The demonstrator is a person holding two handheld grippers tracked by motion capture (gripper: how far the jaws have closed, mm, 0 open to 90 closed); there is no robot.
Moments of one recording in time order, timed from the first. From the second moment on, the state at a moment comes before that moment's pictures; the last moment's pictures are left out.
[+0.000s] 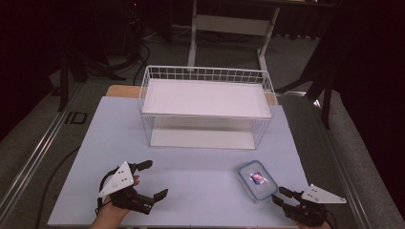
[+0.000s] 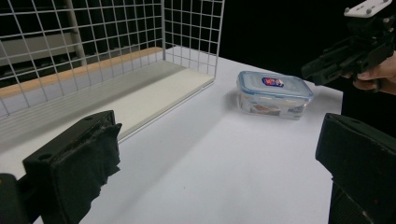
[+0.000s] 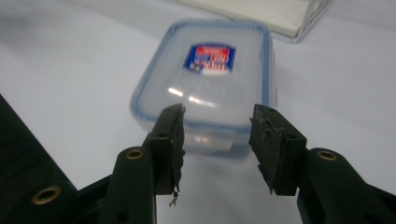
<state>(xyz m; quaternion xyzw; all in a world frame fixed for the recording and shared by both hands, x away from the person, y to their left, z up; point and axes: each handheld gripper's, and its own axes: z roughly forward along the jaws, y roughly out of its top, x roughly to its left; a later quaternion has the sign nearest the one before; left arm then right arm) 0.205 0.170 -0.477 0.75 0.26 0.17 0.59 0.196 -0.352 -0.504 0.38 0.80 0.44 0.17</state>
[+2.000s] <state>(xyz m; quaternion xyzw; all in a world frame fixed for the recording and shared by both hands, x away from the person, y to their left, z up) 0.210 0.156 -0.478 0.76 0.24 0.16 0.58 0.300 -0.300 -0.520 0.40 0.83 0.33 0.19</state>
